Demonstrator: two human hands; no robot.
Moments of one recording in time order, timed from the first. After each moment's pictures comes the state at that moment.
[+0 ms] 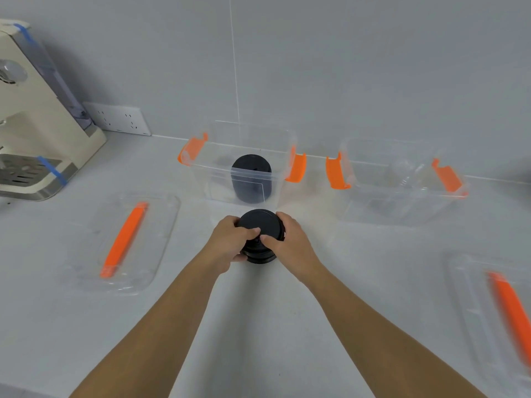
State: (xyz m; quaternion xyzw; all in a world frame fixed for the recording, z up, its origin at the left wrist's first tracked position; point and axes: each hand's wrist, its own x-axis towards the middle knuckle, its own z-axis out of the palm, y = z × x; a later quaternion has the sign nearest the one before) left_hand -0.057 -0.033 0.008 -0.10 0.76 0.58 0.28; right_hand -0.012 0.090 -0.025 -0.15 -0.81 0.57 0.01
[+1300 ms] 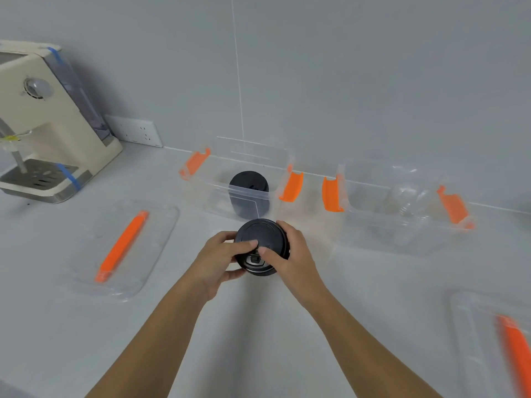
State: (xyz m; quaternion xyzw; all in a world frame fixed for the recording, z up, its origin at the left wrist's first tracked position) left_hand -0.039 -0.026 0.020 -0.11 0.69 0.67 0.25; right_hand 0.001 0.120 -0.009 -0.06 -0.77 0.63 0.04
